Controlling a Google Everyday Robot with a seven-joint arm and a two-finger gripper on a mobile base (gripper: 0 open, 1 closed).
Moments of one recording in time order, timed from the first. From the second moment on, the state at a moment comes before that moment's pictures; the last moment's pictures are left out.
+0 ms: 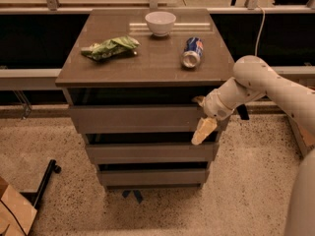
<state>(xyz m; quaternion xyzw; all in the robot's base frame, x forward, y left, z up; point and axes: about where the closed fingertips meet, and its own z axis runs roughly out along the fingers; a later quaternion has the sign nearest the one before) 0.621 -0.147 0.660 -0.65 0.70 0.20 0.22</state>
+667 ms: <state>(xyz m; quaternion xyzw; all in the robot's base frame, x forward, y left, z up) 0.608 -0.147 0.660 -0.64 0.71 0.20 0.21</state>
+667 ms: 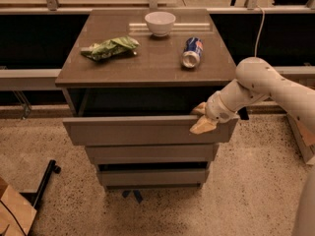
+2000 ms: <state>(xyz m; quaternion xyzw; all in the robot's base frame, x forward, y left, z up) 0.608 -0.145 0.659 -0.65 0.71 0.20 0.21</state>
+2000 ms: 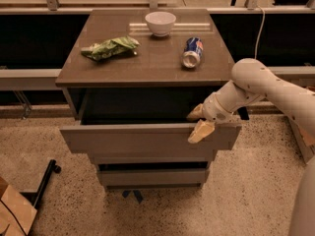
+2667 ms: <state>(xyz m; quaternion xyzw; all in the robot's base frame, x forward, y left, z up) 0.513 -0.174 0.664 -0.58 0.76 0.23 0.17</state>
